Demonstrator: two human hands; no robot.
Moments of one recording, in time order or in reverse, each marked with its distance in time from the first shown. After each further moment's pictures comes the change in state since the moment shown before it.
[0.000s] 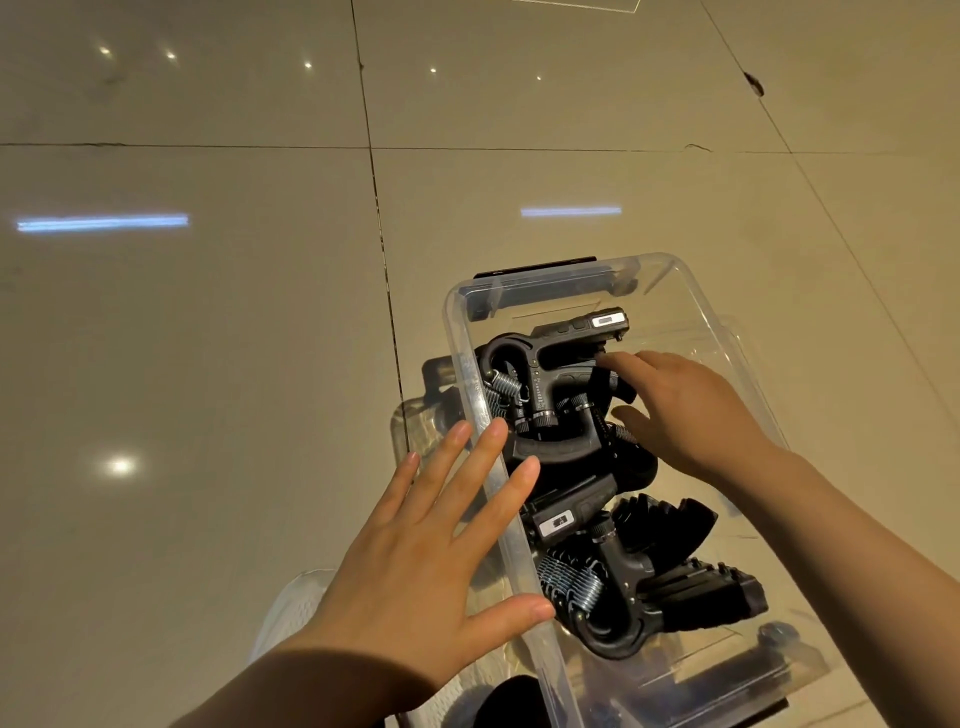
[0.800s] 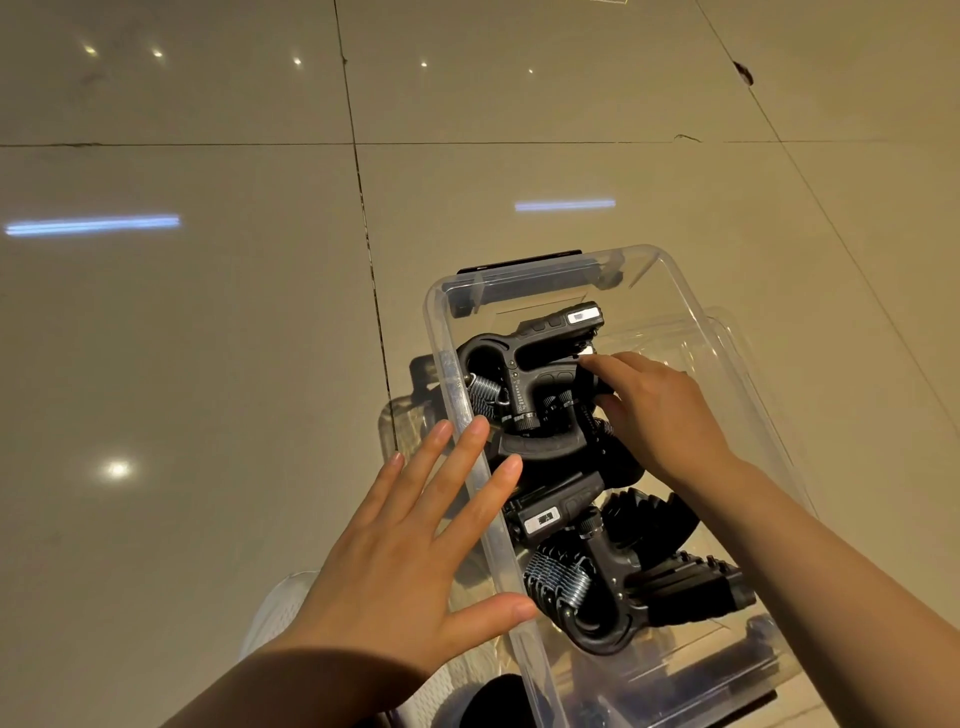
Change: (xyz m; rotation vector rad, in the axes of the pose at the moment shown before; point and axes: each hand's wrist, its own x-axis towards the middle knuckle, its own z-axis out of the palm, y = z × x) left_hand 0.001 -0.001 0.004 0.015 -0.005 0.005; right_hand -0.001 -0.004 0.023 0.111 0.226 -0.012
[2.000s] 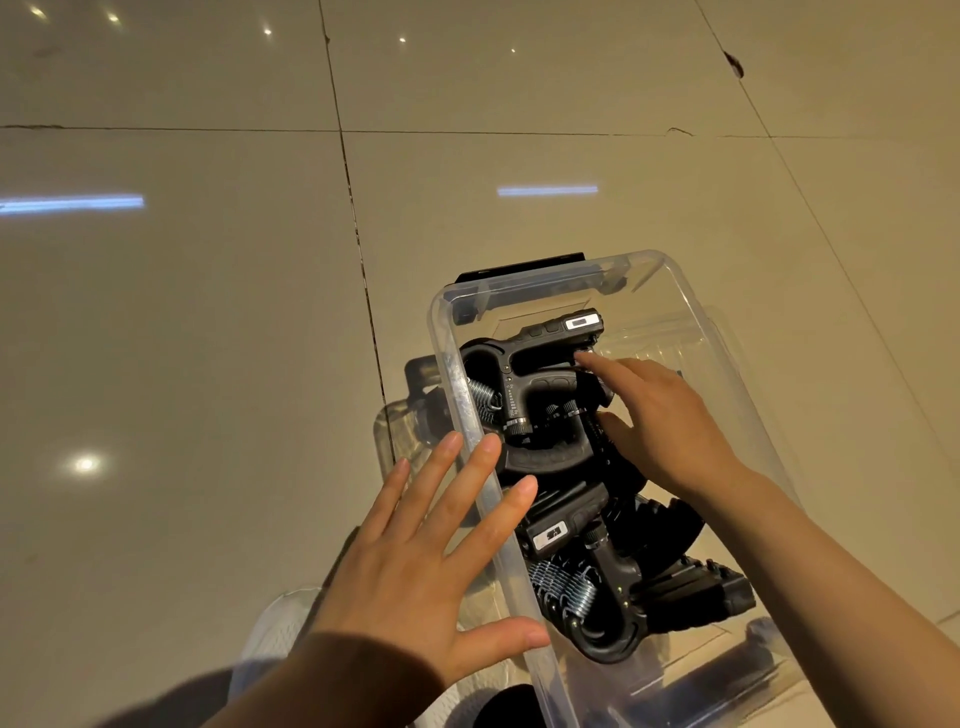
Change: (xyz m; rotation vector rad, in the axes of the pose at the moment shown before) left_hand 0.006 -0.011 0.011 -0.043 0.066 0.105; right_hand -0.001 -0.003 -0.007 0.063 -0.125 0.086
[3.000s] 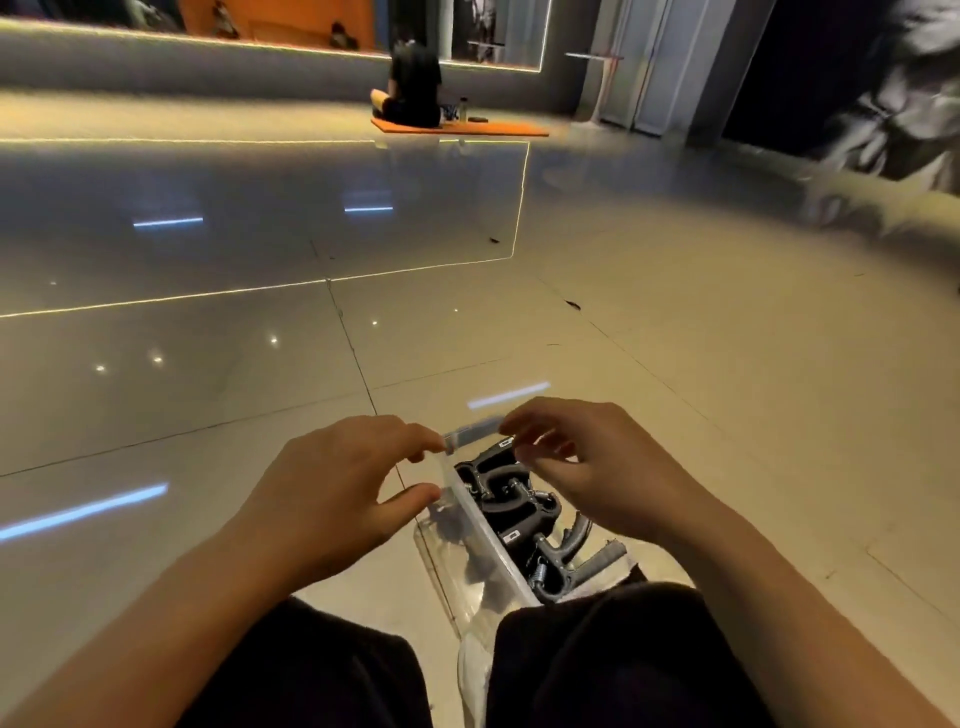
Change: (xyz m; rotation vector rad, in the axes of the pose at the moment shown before) left_hand -0.136 0.074 -0.299 0.026 0.370 0.189; right_hand -0.220 -0.231 -0.275 0.473 0.212 0.009
